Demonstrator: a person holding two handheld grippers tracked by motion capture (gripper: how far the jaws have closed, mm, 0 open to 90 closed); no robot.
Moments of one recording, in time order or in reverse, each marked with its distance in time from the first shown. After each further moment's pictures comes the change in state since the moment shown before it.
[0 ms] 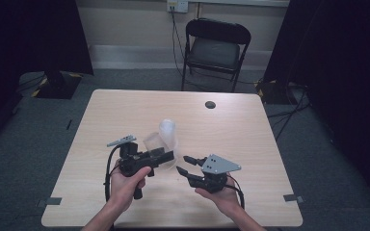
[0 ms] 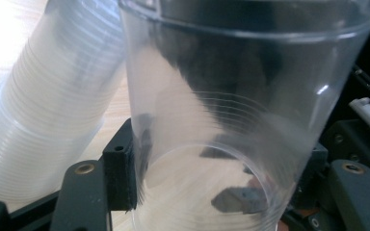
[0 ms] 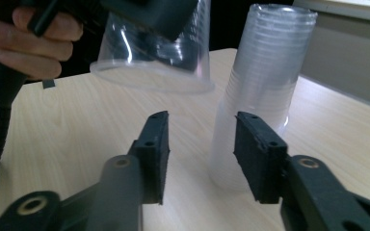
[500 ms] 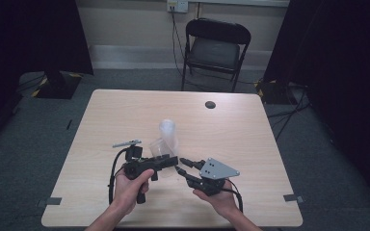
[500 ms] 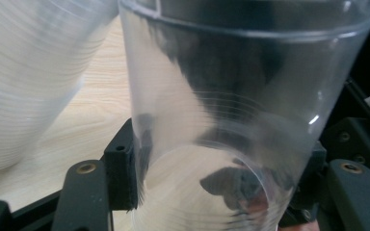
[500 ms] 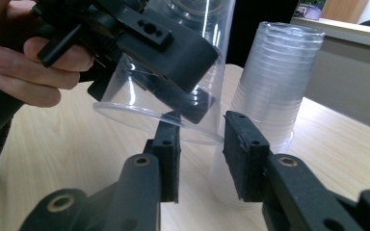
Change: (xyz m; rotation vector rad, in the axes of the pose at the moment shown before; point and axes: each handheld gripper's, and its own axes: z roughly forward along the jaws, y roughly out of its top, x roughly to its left) left arm 0.006 -0.011 0.010 0.059 -0.091 -0.111; right arm 0.008 -0.005 0.002 -0.059 -0.020 -0.047
